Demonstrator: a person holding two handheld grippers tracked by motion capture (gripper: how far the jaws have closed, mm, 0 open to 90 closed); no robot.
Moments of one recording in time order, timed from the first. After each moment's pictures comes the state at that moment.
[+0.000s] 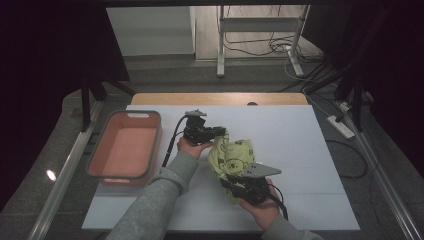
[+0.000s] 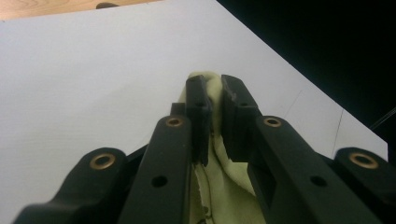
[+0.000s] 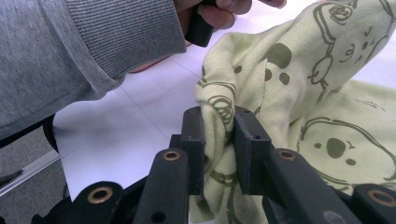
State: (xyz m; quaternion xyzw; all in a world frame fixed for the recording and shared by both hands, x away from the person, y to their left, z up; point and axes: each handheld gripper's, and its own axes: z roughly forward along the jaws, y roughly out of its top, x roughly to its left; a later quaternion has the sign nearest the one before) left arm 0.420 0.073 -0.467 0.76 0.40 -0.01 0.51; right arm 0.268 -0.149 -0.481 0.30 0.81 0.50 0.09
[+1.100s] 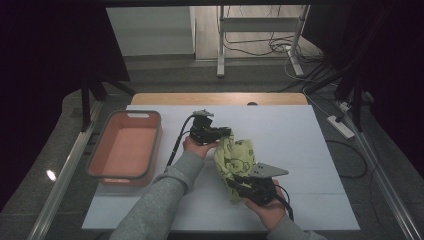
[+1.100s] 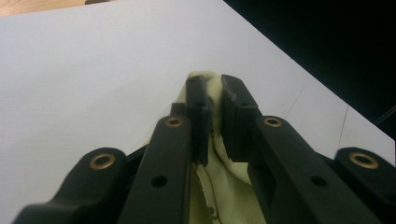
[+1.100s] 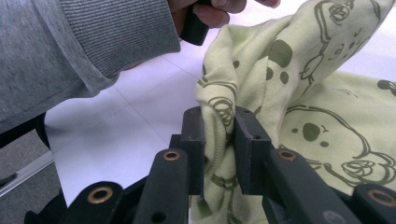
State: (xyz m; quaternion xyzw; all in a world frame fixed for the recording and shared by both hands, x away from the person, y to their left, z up) left arm 0.425 0.054 -0.468 0.77 0.39 -0.01 0.50; right arm 0.269 -0.164 -0.482 0.31 0.80 0.50 0.10
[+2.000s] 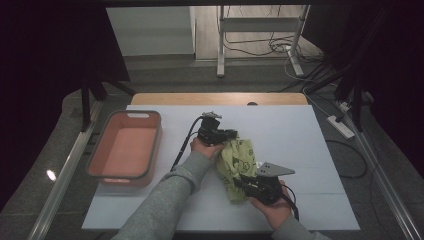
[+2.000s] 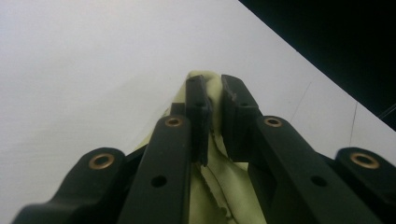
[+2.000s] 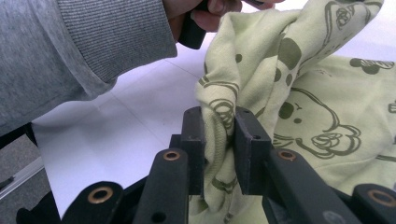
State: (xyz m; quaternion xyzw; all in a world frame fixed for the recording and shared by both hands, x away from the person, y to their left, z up) left arm 0.436 0.032 -0.485 0.78 0.39 -0.02 0.49; right arm 0.273 -0.181 -0.487 0.34 0.80 0.49 0.09
